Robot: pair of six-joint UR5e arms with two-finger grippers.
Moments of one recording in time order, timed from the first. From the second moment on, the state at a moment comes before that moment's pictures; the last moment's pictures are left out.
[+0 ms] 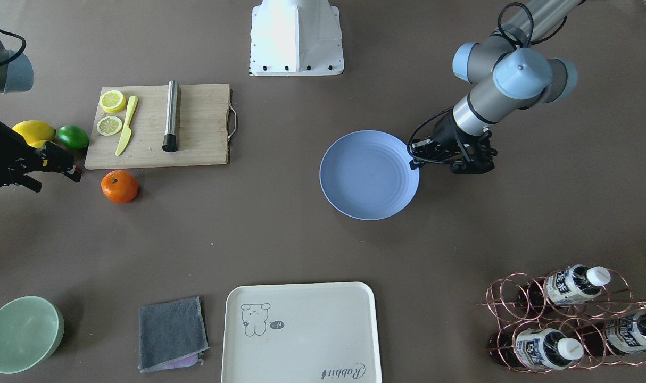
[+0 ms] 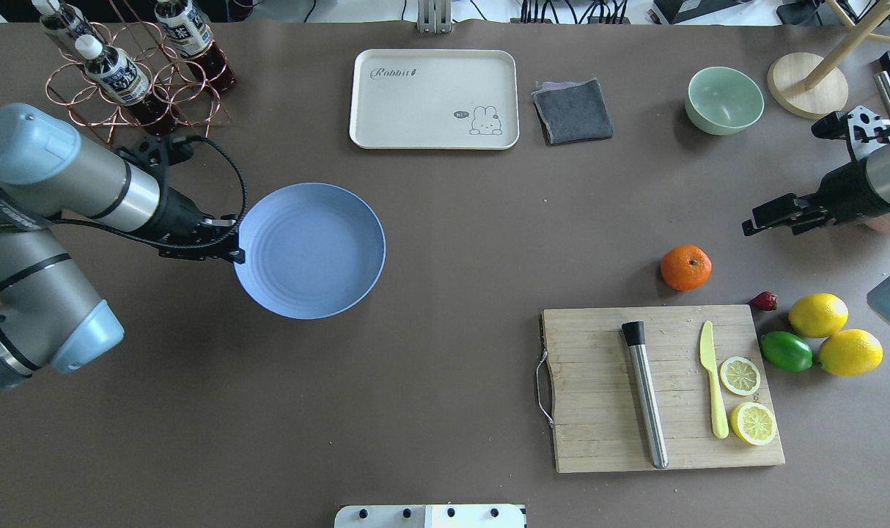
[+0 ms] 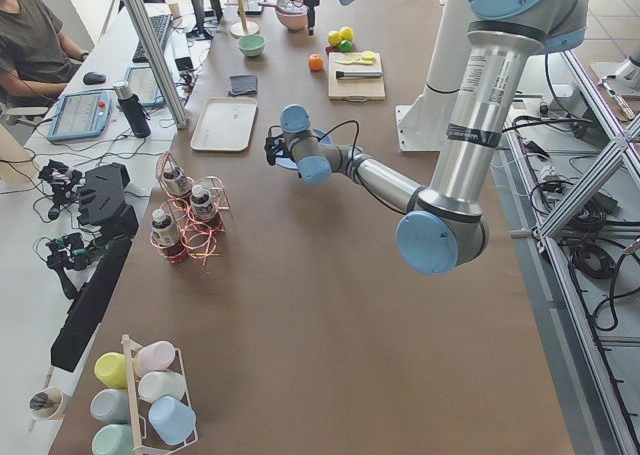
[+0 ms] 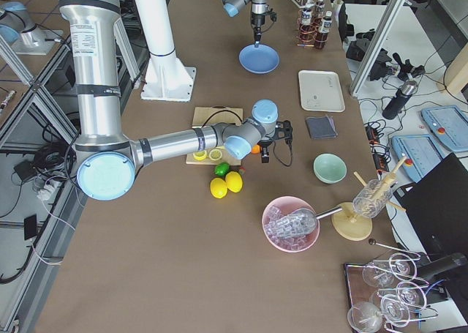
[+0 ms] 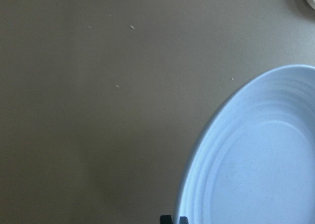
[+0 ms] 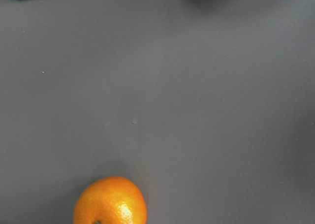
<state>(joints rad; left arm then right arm) -0.69 -1.90 -1.68 -2.15 -2.15 -1.37 1.01 -1.51 1.70 -0.98 2.30 0.82</state>
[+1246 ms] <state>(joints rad) -0.45 -2.06 -1.63 -2.16 -1.91 -1.55 0.86 -1.43 1.68 -1.04 2.19 0.95</state>
